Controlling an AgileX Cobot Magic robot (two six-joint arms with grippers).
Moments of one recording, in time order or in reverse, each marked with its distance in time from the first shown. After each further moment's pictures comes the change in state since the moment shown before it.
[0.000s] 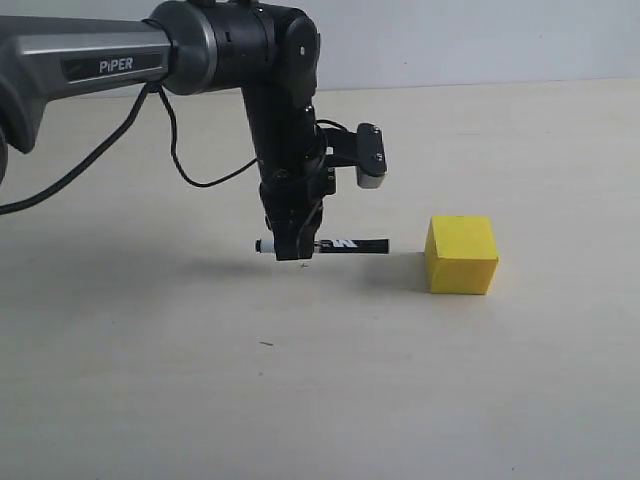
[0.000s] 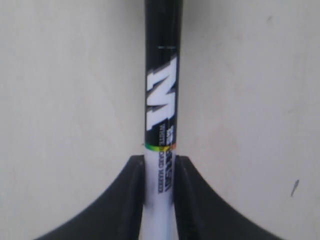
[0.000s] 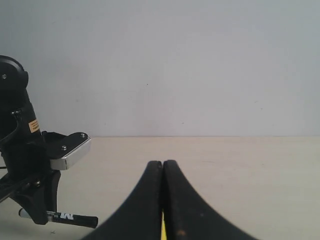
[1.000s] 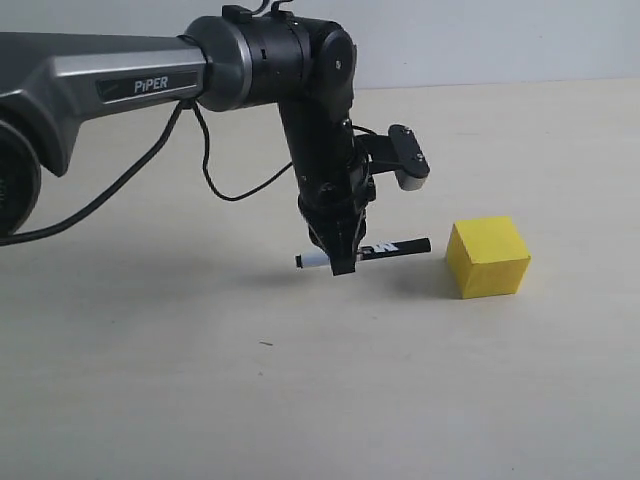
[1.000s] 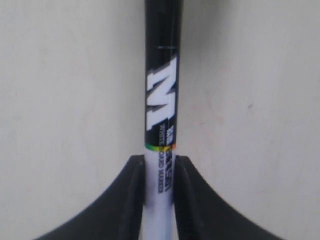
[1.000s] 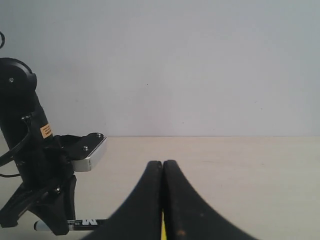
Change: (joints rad) left arm -0.061 0.029 -0.038 -0.042 -0.050 -0.170; right arm 0.000 0.000 0.000 0.000 0.000 0.000
